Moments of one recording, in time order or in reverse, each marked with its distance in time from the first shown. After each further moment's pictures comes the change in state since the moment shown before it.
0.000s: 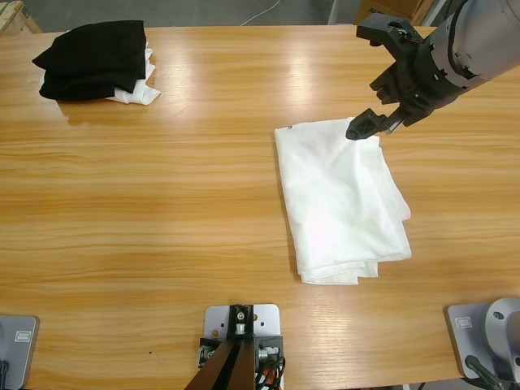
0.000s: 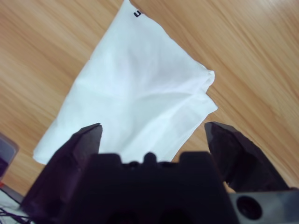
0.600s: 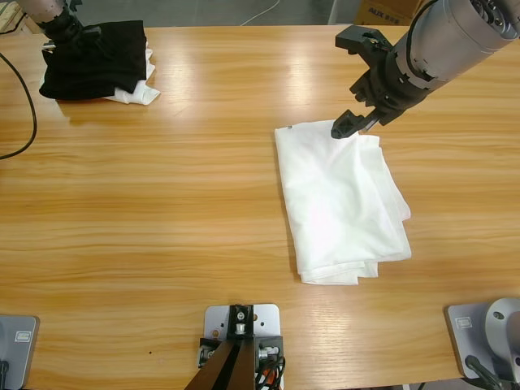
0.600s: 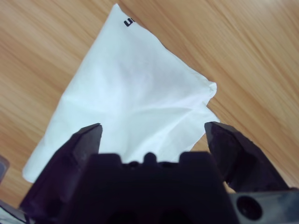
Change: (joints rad) arm 0 0.078 0.324 -0.058 0.023 -0.037 0.068; arm 1 -0.014 0.095 -0.021 -0.040 0.000 -0.003
